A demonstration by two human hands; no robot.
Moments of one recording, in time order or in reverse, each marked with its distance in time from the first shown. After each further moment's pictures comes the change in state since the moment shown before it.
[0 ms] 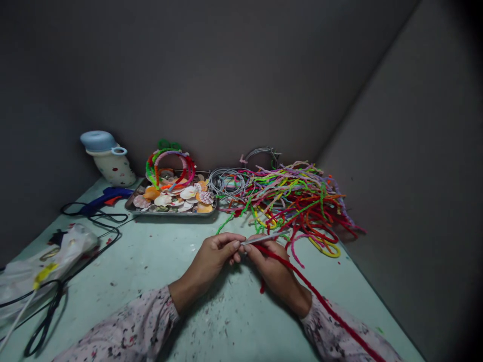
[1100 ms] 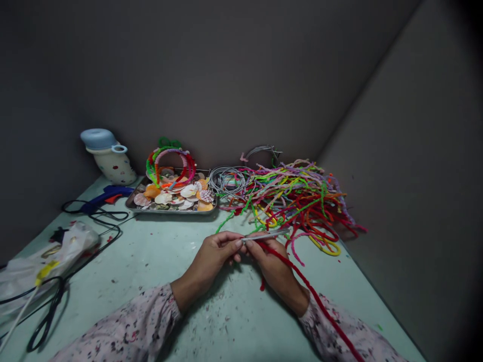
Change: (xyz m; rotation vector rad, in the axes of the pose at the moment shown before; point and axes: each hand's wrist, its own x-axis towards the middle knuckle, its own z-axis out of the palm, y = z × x) left_hand -0.001 0.001 0.002 0.013 0.012 -0.044; right_hand 0.000 0.001 0.005 0.137 0.021 0.055
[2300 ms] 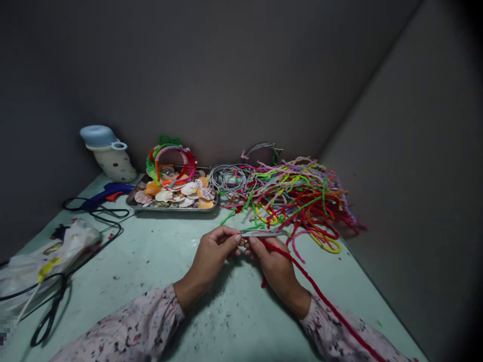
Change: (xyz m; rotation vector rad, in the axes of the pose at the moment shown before) left_hand -0.004 0.004 0.004 0.092 0.111 0.120; right_hand -0.005 -0.004 0.002 -0.036 0.048 0.017
